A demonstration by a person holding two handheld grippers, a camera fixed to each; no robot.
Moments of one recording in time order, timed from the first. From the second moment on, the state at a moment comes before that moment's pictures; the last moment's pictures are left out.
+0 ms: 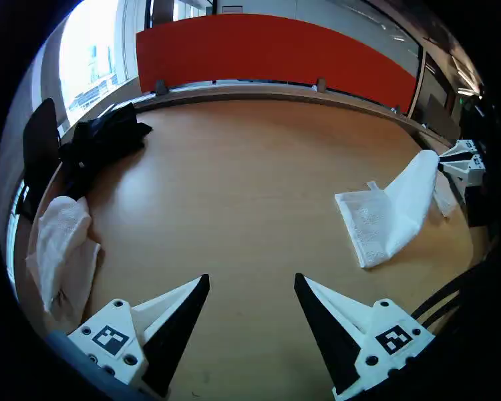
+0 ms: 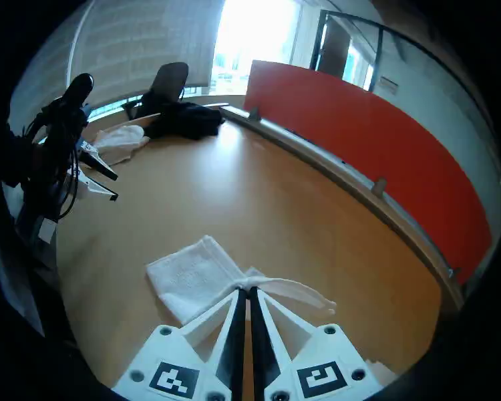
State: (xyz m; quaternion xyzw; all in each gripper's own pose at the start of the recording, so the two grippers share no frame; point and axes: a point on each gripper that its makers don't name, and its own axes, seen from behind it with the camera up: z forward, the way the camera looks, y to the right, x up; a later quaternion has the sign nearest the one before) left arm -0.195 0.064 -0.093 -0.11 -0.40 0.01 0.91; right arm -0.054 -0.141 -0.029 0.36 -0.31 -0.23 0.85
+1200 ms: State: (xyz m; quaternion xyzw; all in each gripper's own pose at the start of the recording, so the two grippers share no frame) left arm -0.190 0.043 -0.098 -0.09 -0.40 -0.01 0.91; right arm -0.118 -0.216 -0.064 0.43 -0.37 -0.21 0.79
